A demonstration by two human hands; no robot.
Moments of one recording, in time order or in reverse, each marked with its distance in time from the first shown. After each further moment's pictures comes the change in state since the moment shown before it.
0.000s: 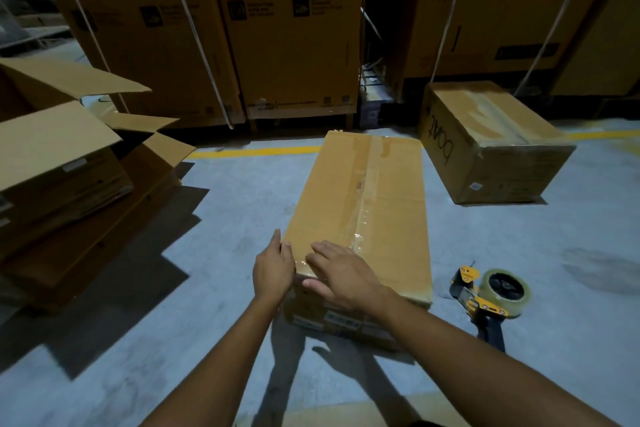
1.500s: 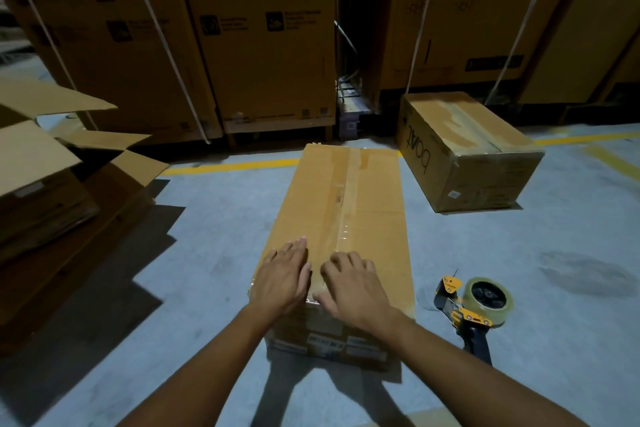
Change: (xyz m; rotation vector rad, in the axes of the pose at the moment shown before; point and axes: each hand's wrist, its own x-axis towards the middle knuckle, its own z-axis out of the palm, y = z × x) left_hand 0.002 0.035 0.011 0.523 -0.134 0.709; right_hand -0.030 0.023 -0.013 -0.158 0.116 0.267
